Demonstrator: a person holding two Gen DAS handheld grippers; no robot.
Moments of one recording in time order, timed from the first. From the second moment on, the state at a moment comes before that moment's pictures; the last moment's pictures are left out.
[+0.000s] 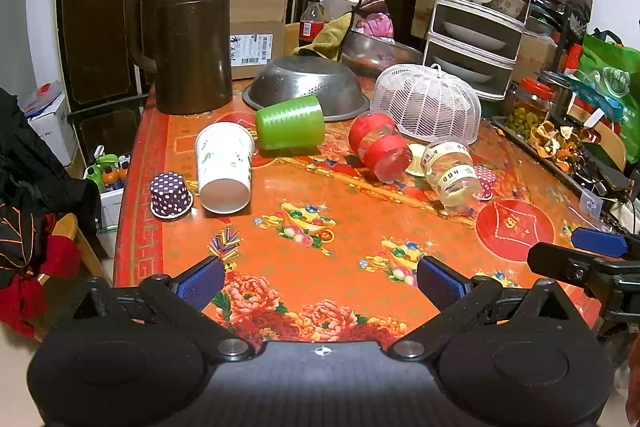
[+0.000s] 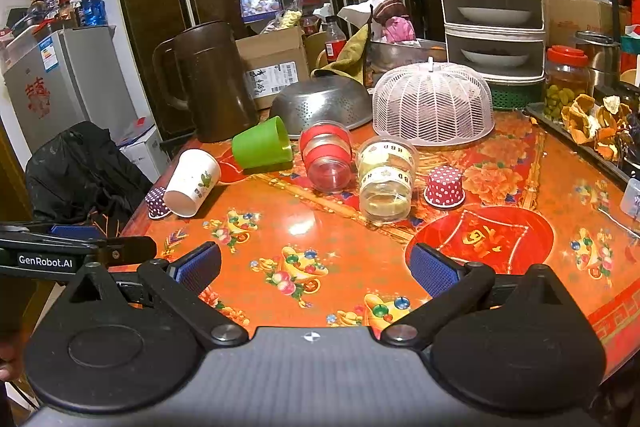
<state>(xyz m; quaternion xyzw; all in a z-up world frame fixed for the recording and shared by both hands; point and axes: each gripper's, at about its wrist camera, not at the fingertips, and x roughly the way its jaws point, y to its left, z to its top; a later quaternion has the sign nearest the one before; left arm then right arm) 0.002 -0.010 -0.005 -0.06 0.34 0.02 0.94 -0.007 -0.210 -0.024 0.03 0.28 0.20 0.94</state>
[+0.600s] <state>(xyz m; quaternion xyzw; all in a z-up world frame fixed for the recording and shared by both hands) 0.097 -0.088 0.015 -0.08 0.38 -0.06 0.92 -0.017 -0.290 -0.039 0.09 0.27 0.15 0.95</state>
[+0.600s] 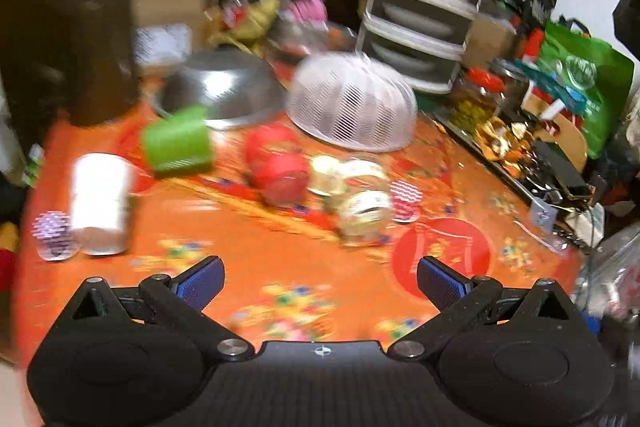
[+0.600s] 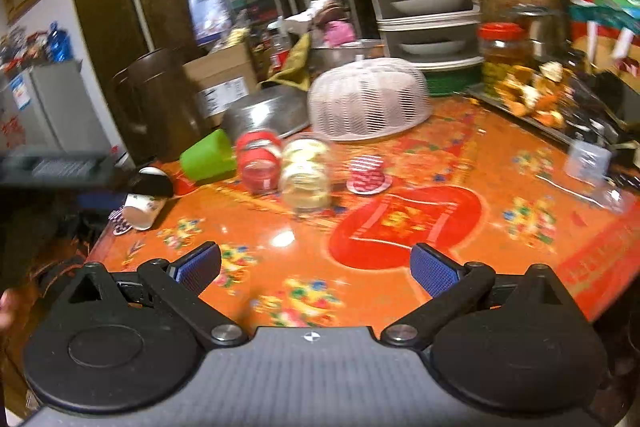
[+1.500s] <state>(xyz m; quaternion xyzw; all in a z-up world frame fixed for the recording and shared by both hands) 0.217 -0.167 -0.043 -0.04 0.48 0.00 0.88 -0.030 -0.376 -0.071 0.17 0.29 0.13 0.93</state>
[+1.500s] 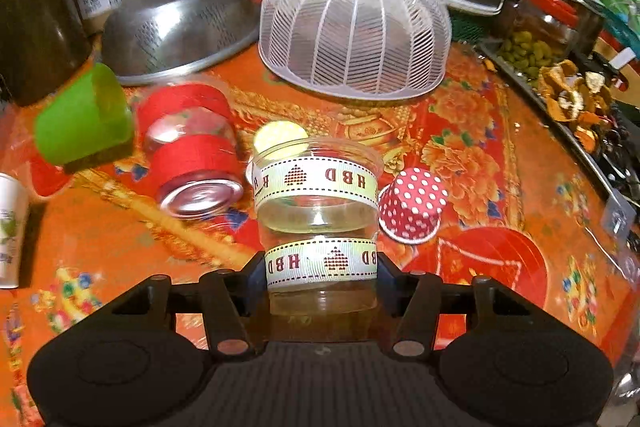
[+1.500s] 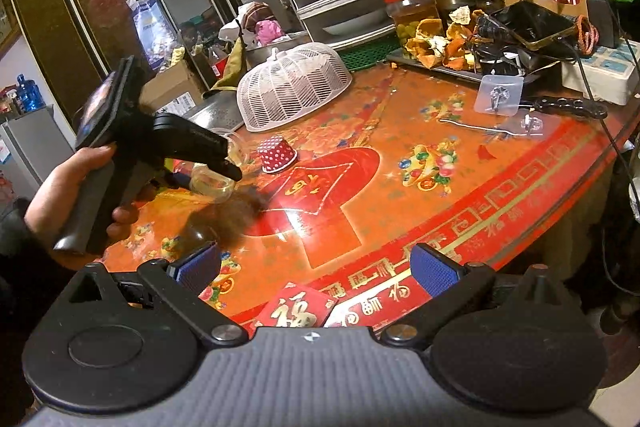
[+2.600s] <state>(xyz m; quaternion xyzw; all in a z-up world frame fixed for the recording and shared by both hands) -0.002 -0.080 -0.058 -0.14 0.44 -0.06 0.89 -0.029 -0.279 -0.049 0.16 0.31 0.19 0.92</state>
